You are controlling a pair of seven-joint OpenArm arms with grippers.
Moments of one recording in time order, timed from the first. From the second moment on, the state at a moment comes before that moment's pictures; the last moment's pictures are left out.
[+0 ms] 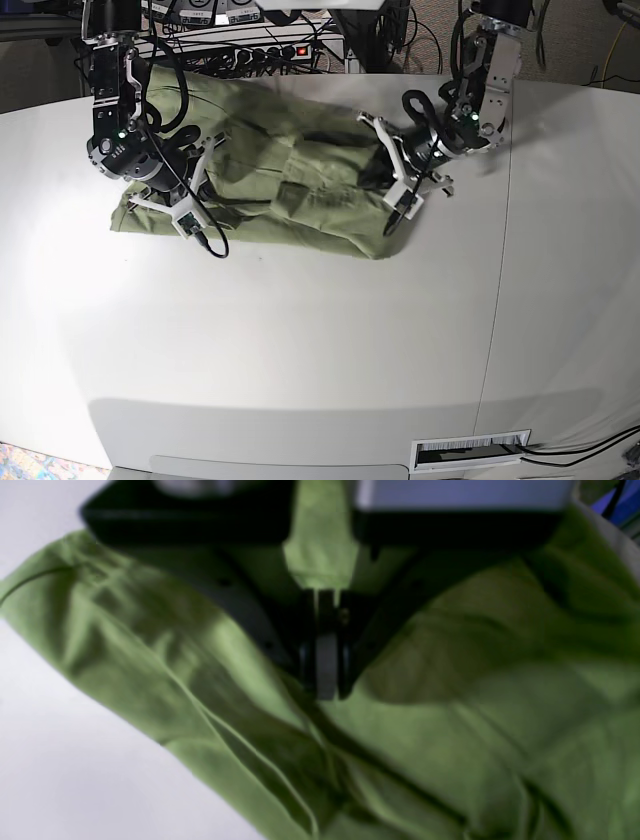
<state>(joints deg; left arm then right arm) 10.4 -8.6 10.9 90.7 -15.5 -26.9 30.8 -8.2 21.7 2.5 105.1 19.9 31.0 -61.1</state>
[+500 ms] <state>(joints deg) 6.9 -8.3 10.8 91.6 -9.4 -22.5 38.4 -14.1 21.7 10.8 107.9 29.6 31.0 -66.9</state>
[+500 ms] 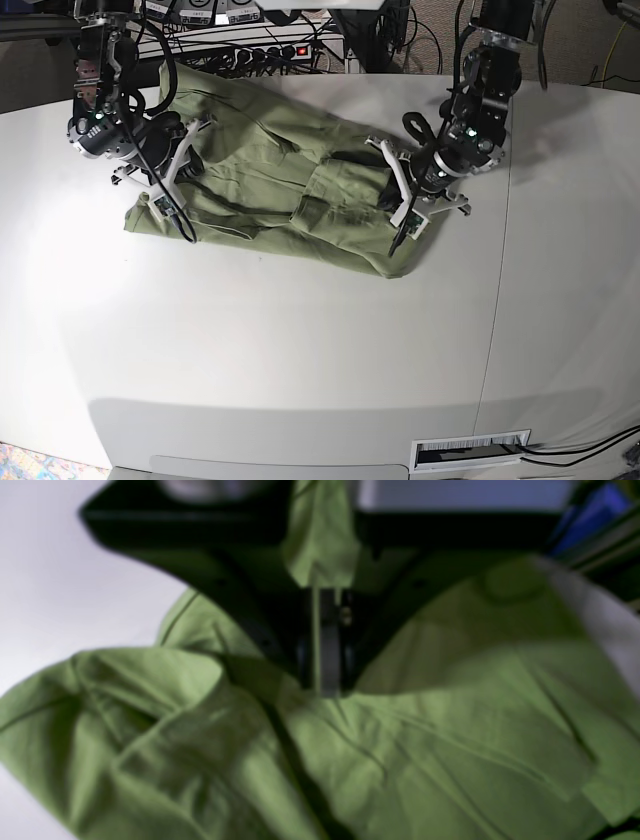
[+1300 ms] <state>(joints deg) 3.9 -8.3 10.7 91.4 -13.4 -25.0 46.2 -27.9 15.6 36.4 115.9 33.0 31.0 -62.2</state>
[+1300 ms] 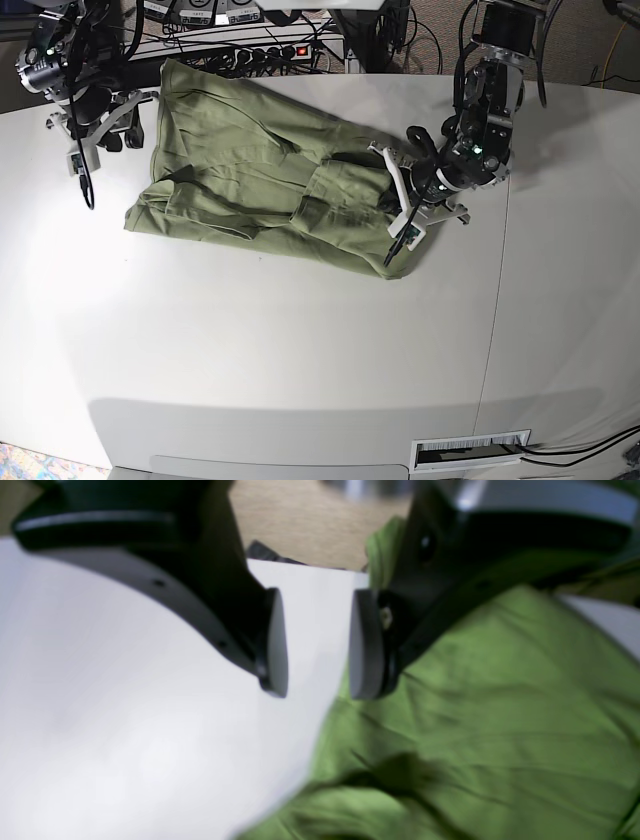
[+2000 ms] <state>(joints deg) 3.9 -8.5 10.5 91.4 -14.0 -26.5 46.5 -19.0 14.3 36.6 97.3 43.1 31.0 -63.7</state>
